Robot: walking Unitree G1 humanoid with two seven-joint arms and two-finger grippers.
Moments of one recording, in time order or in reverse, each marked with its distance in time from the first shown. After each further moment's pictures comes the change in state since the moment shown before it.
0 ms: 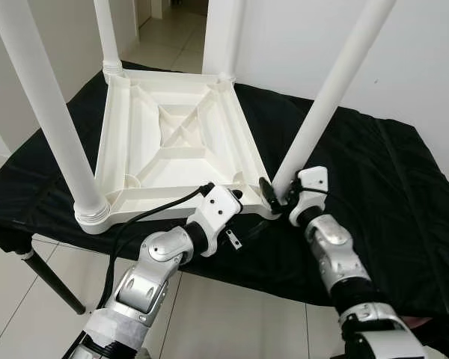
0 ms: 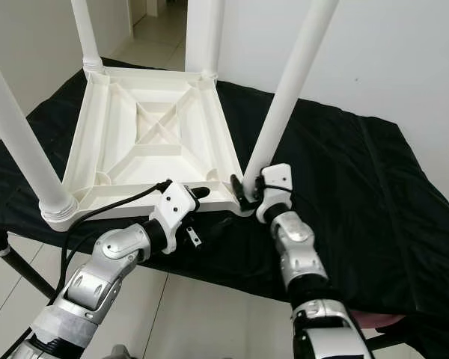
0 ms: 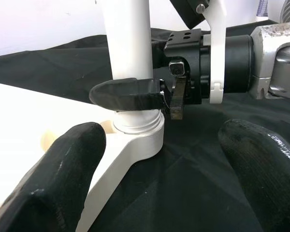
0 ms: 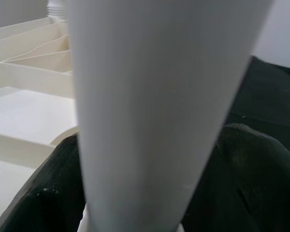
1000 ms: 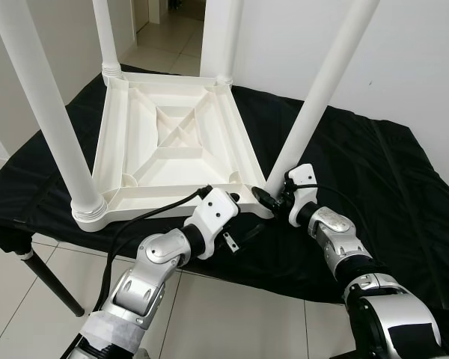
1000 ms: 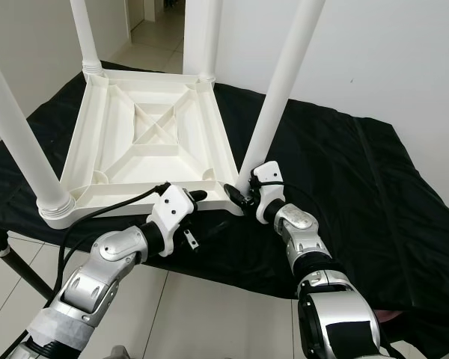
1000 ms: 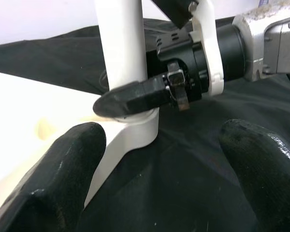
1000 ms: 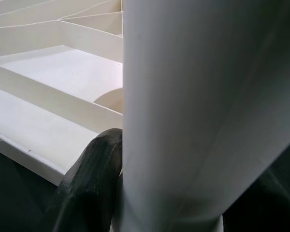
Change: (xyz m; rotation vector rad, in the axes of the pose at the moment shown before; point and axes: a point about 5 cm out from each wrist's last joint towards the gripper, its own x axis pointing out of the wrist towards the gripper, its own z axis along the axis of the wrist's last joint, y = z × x) left arm -0.007 0.000 -0.008 -0.014 0.040 0.006; right arm 0.013 0.000 -0.012 -0.024 0.150 0.261
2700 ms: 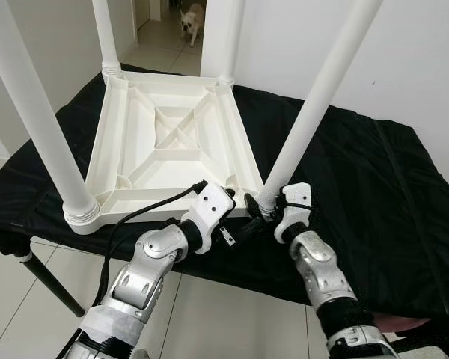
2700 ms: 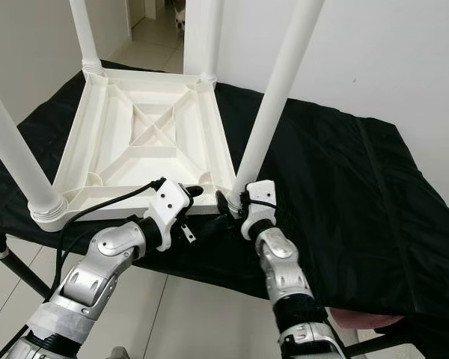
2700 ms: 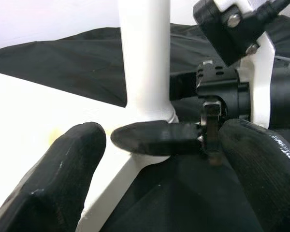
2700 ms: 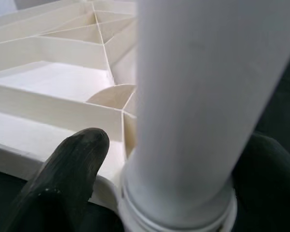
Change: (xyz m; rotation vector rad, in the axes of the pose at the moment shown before) left arm 0.003 0.009 0.002 -0.004 -0.014 0.017; right arm -0.019 0.033 -0.009 0.075 -0.093 -0.196
